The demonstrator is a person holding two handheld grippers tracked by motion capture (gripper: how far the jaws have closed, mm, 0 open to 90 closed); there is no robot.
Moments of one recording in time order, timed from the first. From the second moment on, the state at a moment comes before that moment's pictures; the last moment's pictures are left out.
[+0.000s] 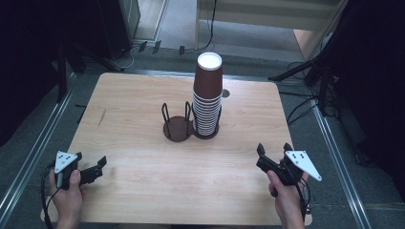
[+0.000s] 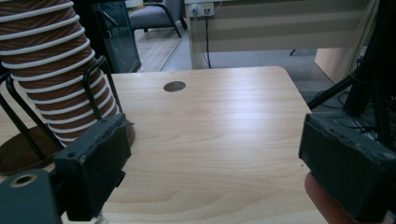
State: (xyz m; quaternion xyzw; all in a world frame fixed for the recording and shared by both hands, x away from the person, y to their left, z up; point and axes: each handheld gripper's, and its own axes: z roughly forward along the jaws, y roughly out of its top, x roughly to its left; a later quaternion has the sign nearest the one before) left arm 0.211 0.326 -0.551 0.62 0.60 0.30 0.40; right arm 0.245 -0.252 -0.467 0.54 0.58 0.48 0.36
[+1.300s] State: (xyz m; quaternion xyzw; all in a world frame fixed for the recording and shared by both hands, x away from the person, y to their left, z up) left arm 0.211 0.325 -0.551 0.63 0.60 0.30 0.40; right arm 0.281 -0.191 -0.438 0.50 0.61 0.52 0.33
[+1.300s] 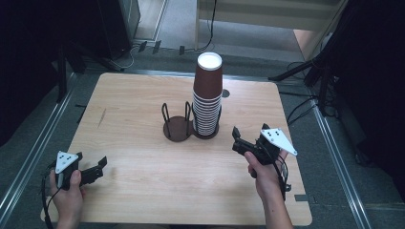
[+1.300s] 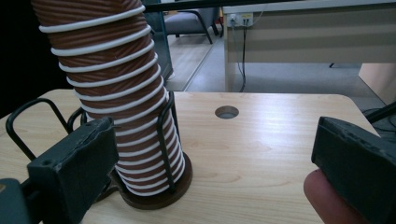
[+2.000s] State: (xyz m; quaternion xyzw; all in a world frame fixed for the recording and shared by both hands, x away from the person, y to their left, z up) left arm 0.211 0.324 -0.551 0.63 0.60 0.30 0.40; right arm 0.300 -0.154 -0.420 0.48 0.62 0.53 0.32
